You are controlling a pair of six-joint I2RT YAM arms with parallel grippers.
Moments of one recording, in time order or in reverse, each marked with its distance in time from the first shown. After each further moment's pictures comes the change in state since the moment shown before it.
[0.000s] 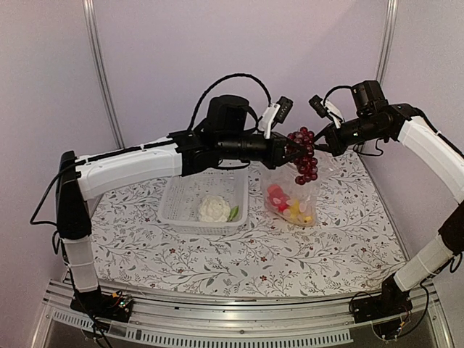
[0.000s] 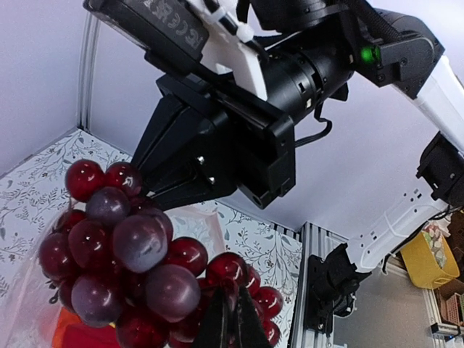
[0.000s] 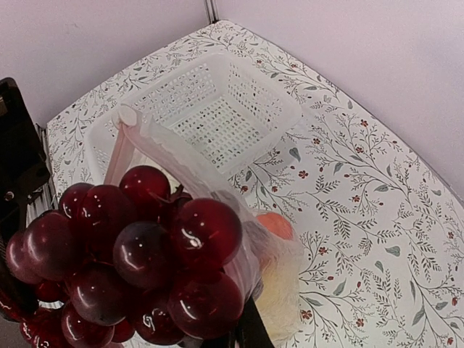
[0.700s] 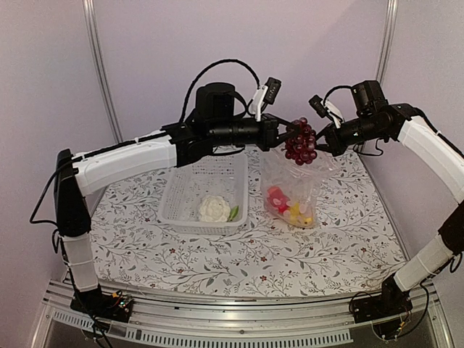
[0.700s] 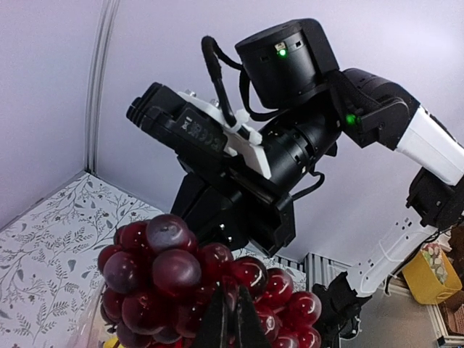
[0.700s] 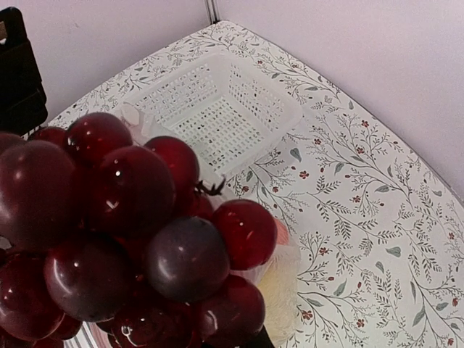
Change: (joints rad) left arm 0.059 -0.006 0.039 0.090 0.040 0.000; right arm 0.000 0.001 0.001 -0.001 -0.011 -0.001
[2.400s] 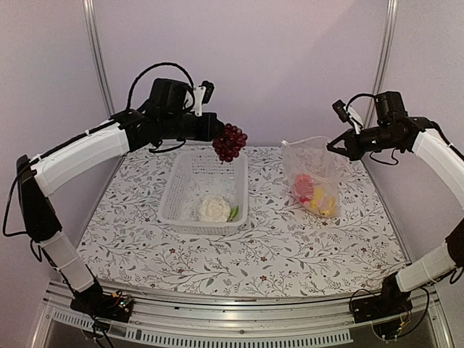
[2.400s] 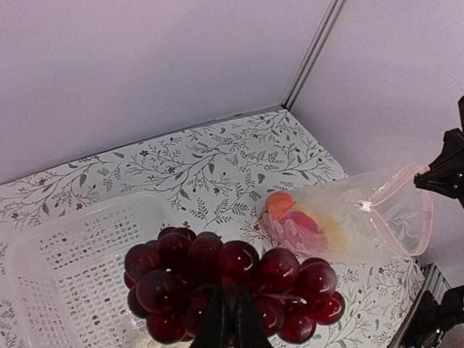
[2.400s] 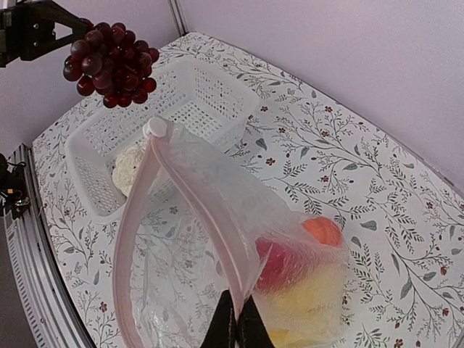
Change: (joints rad) left arm 0.232 -0.246 -0.185 -0.430 -0.378 -0.010; right arm -0.178 -0.126 -0.187 0.087 -0.066 -0.013
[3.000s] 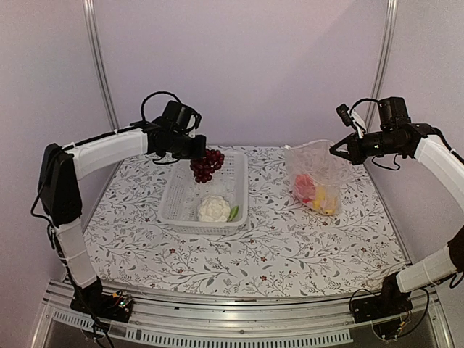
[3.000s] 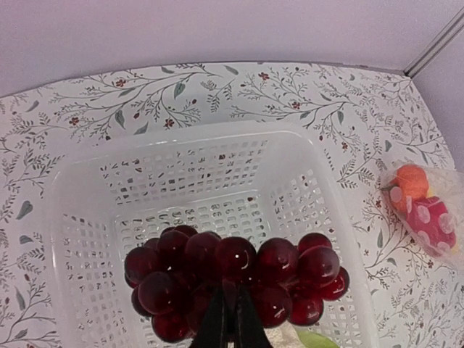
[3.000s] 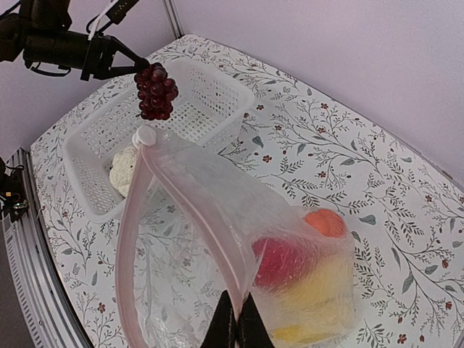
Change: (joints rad) left arm 0.139 0.214 -0.019 -0.077 -0.113 -0.052; right arm -0.018 -0.033 -0.061 0.039 -0.009 0.008
